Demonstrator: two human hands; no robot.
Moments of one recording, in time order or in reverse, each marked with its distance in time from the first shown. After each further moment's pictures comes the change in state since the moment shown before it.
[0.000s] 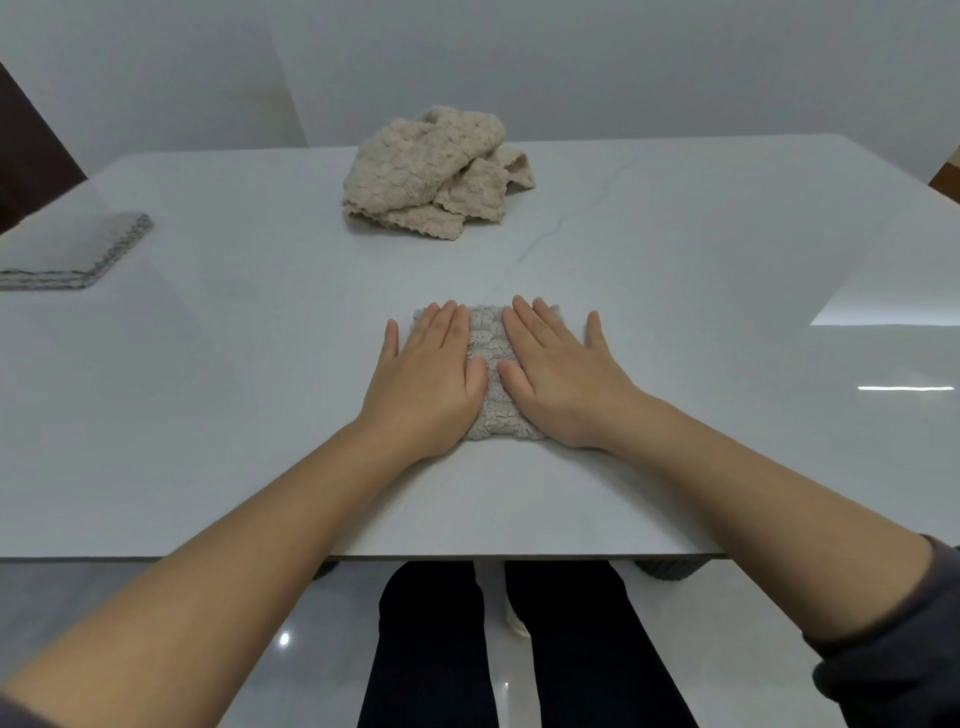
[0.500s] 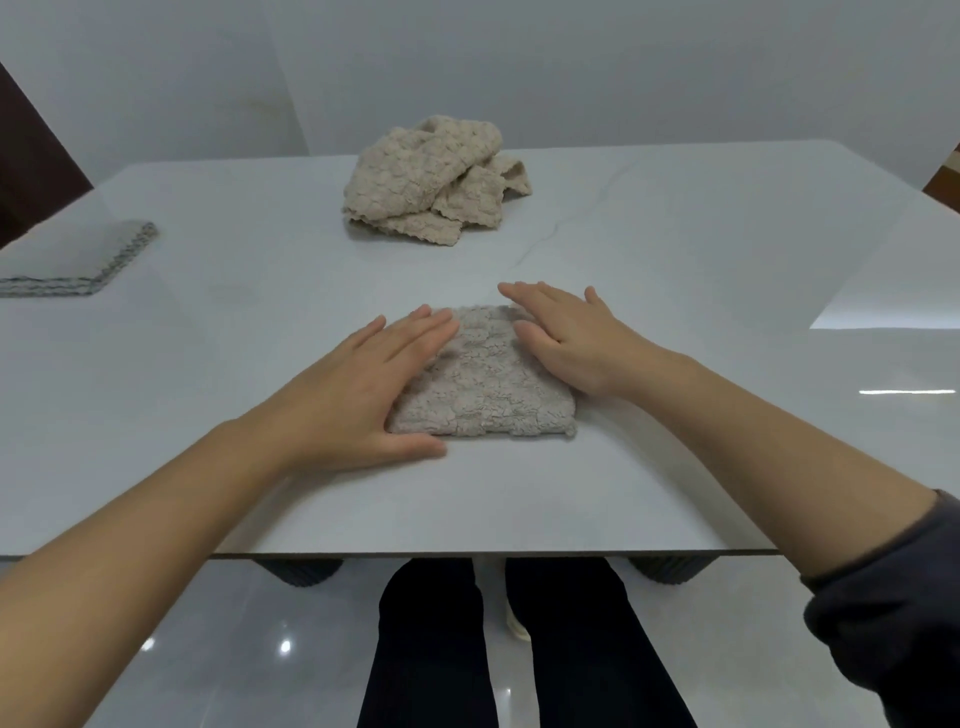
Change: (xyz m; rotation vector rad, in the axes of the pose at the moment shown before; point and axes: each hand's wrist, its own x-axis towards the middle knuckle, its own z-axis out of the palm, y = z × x) left_hand -0.024 -0.062 -0.036 0.124 0.013 0.507; right_hand 0.016 0.029 -0.026 0.212 0.048 -0.088
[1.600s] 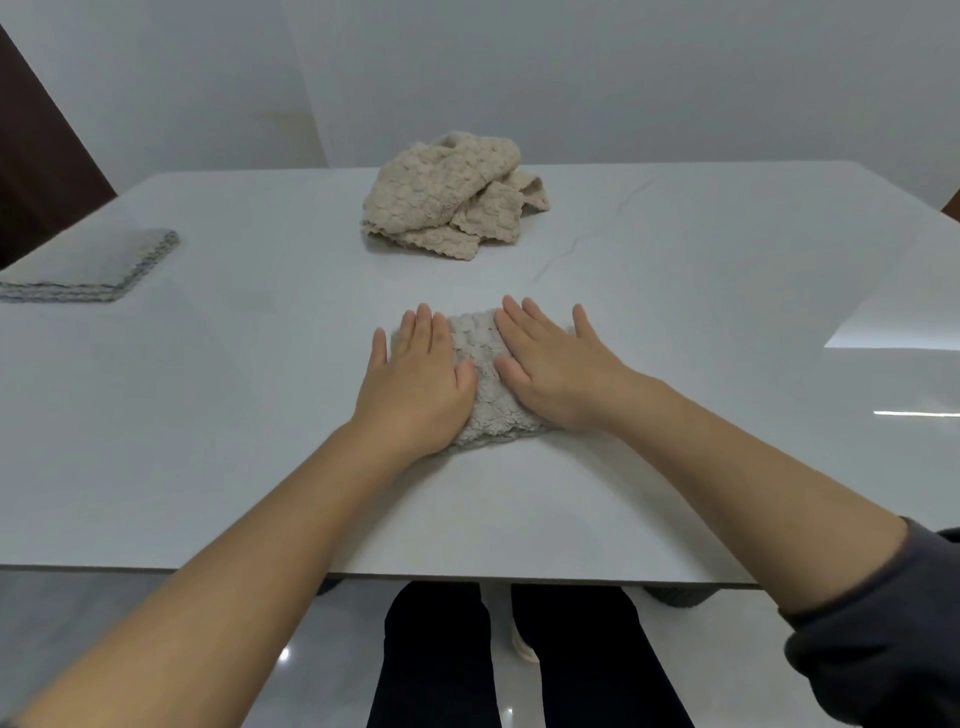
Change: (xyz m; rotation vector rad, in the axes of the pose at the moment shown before) left_hand 0.050 0.035 0.012 -0.104 -0.071 -0.655; right_hand 0.014 -0.029 0.016 -0.245 -0.112 0.012
